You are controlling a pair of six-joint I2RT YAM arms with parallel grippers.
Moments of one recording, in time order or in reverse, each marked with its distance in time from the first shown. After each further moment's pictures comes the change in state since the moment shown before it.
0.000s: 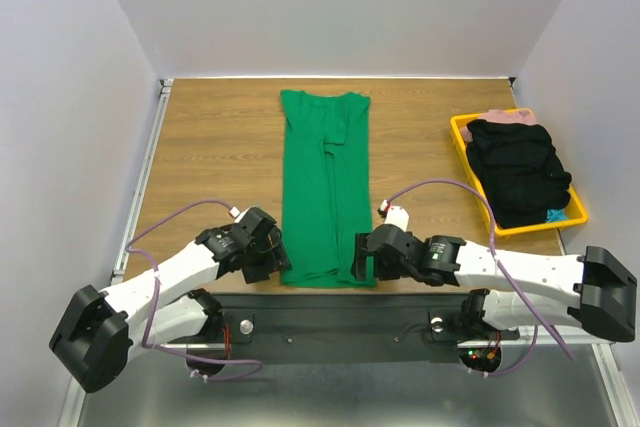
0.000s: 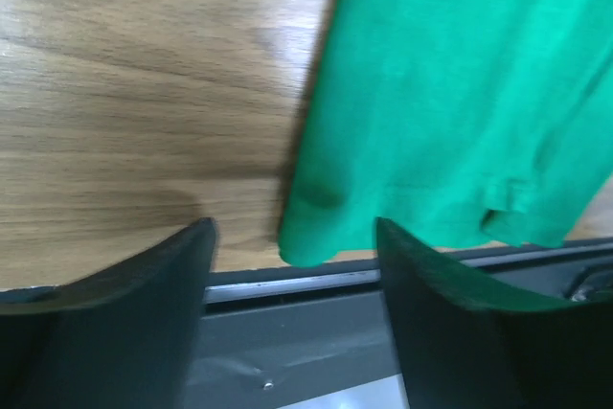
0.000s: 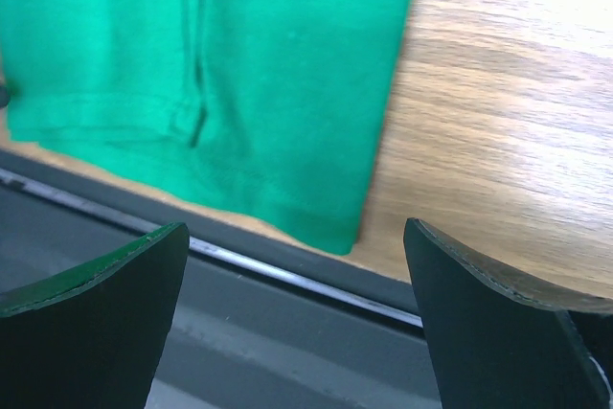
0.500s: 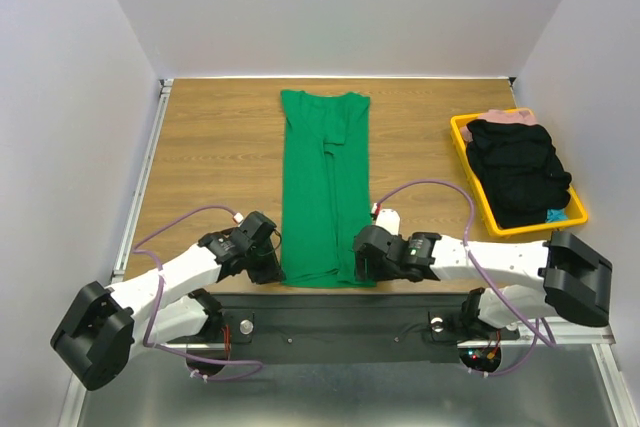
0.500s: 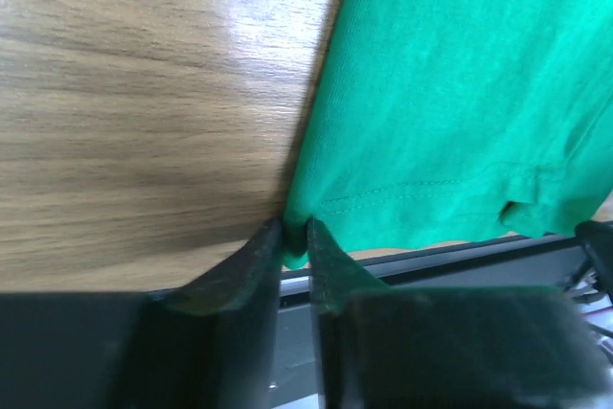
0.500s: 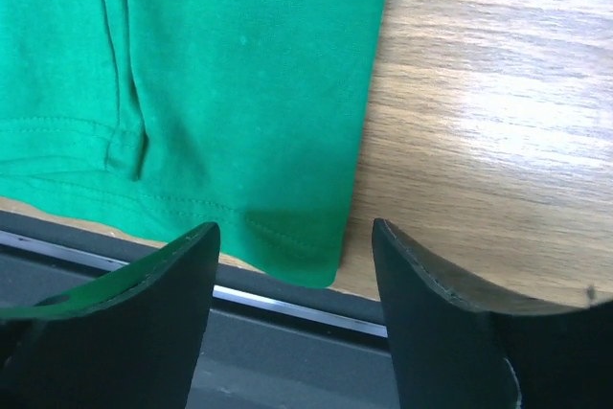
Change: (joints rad) left arm -0.002 0.032 -0.063 0.079 0.072 -0.003; right arm 0.000 0.181 0.042 -0.014 0.028 0.028
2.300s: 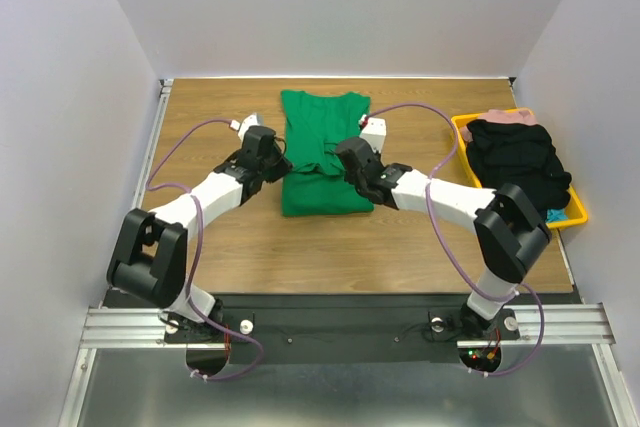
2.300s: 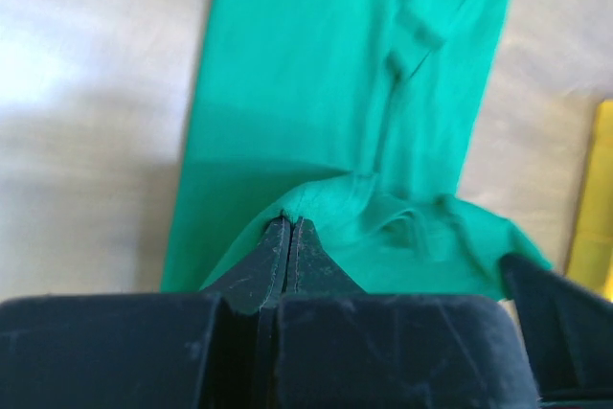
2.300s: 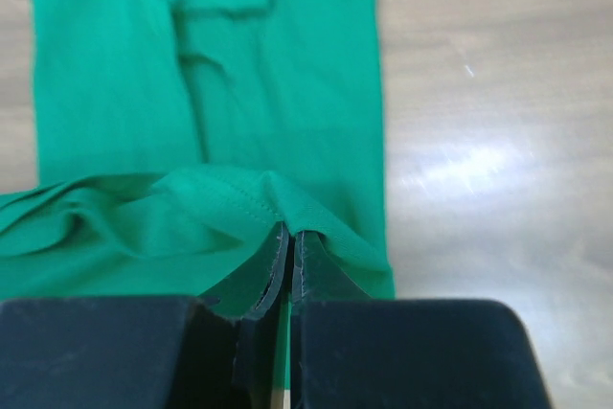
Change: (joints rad) left arm 0.275 0.468 0.489 0.447 -0.177 0.191; right arm -0.354 0.400 0.473 0.315 0.338 -0.376
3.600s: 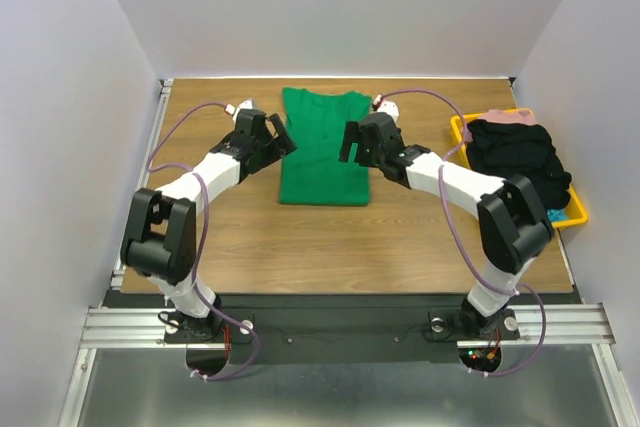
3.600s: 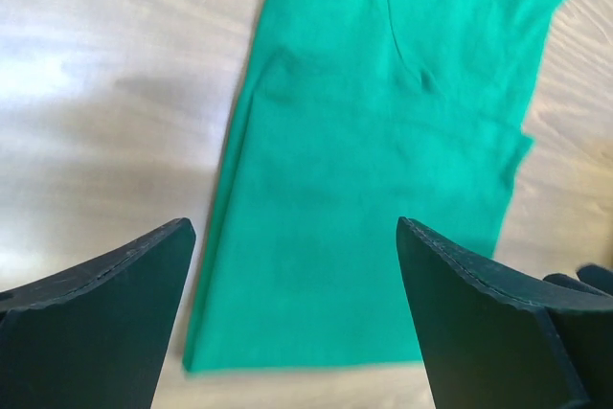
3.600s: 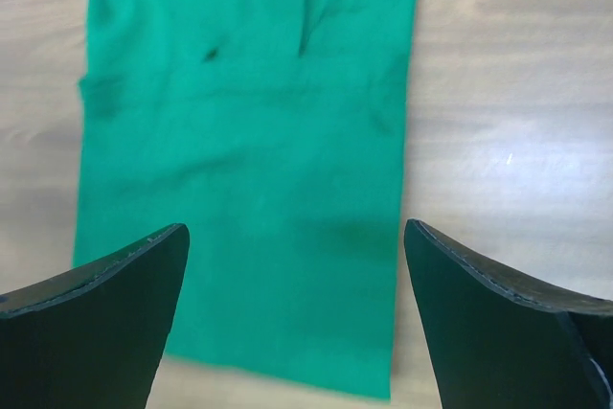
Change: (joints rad) left arm 0.111 0.216 0.227 -0.053 0.054 0.125; right arm -0.196 0.095 0.115 0.072 -0.319 -0.087
